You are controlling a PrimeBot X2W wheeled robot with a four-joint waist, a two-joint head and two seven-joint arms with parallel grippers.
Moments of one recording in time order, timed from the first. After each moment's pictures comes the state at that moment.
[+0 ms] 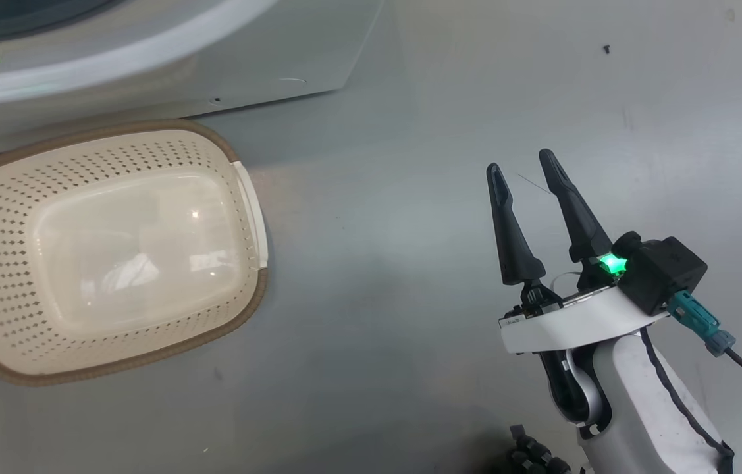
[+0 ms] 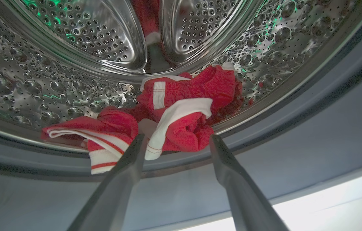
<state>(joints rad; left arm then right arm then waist) -0.95 0.31 -0.12 0.38 -0.42 -0.08 0.34 -0.26 -0.05 0.37 0.02 0.42 0.01 -0.26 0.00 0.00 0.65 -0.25</state>
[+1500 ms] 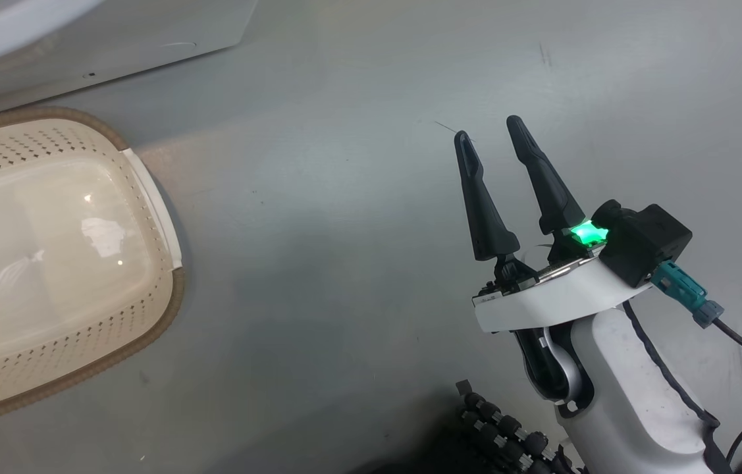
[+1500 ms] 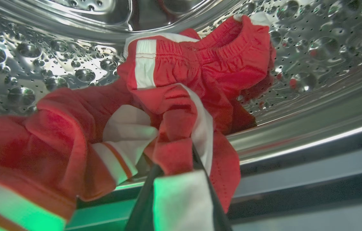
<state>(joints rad) -1.23 0.44 -0.12 0.61 -0.38 -0.08 0.48 -0.36 -0.04 0.46 0.01 0.52 -0.02 -0.26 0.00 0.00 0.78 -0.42</state>
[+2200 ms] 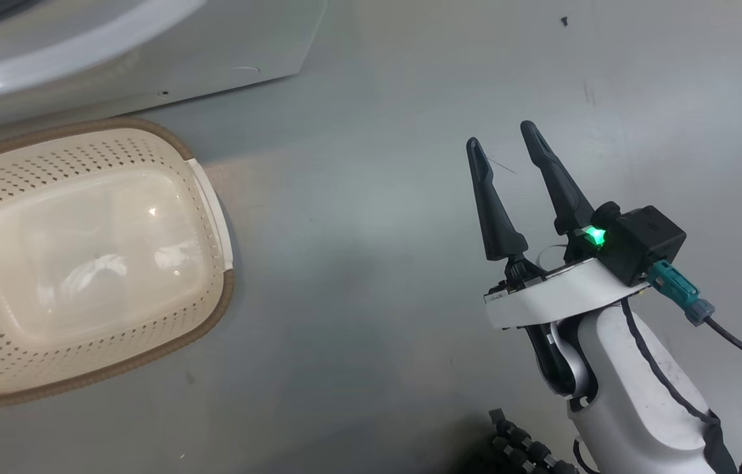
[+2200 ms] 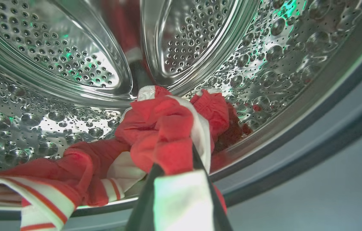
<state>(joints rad) -1.13 0.33 -0.16 0.57 -0.35 -0.09 0.17 -0.36 -0.05 0.42 0.07 0.42 -0.02 -0.26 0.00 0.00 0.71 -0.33</state>
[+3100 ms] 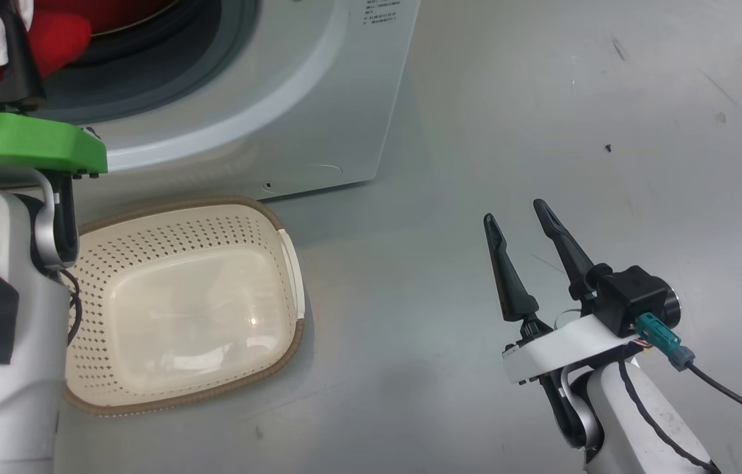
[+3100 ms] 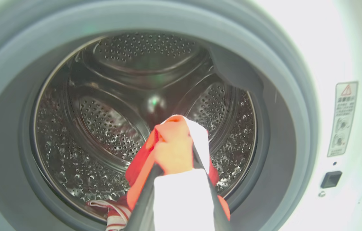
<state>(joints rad) -0.74 0.17 -0.12 0.39 -0.35 0.03 -0.25 -0.23 -0.05 0.35 0.16 0.31 0.00 -0.26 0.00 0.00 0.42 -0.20</state>
